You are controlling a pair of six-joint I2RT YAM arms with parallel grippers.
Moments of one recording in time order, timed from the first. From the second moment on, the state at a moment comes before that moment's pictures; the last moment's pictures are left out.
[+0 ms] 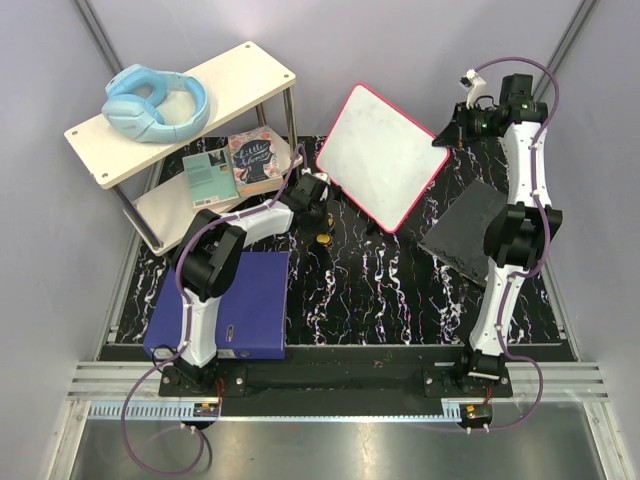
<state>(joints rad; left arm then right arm) -0.57 2.05 1.41 -0.27 0.03 -0.47 -0.14 2.29 2.48 -1.07 -0.88 -0.34</state>
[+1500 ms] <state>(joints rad) -0.56 2.05 1.41 -0.28 0.10 -0.43 -0.17 2.24 2.33 -1.33 -0.84 -0.71</state>
